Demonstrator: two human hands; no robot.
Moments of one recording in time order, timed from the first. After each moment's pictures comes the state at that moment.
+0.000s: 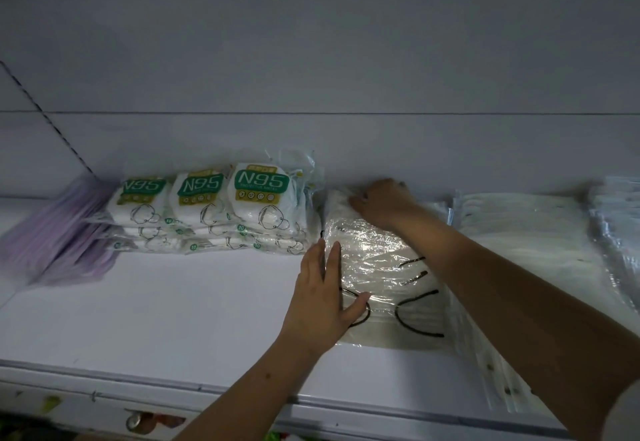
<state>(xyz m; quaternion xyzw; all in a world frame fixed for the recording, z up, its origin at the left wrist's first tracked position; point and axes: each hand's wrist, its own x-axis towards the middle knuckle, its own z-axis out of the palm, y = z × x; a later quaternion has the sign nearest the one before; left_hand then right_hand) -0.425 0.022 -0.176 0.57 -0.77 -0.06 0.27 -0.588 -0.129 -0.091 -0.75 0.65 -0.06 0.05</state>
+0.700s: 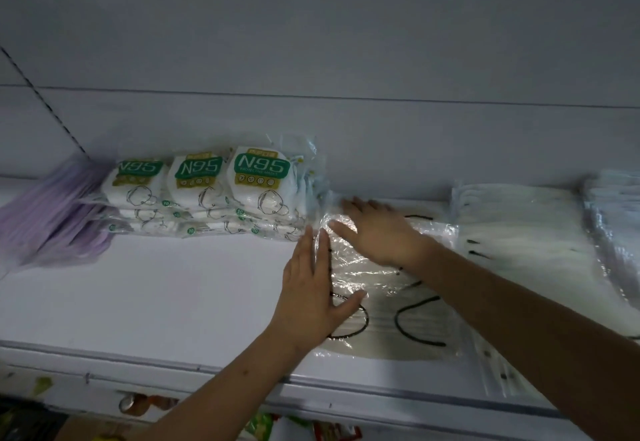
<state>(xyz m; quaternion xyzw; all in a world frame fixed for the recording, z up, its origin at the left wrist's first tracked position) -0.410 0.040 -0.169 0.58 -0.78 -0.10 0.24 -0.573 -0.056 -0.108 -0.82 0.56 -0.01 0.07</state>
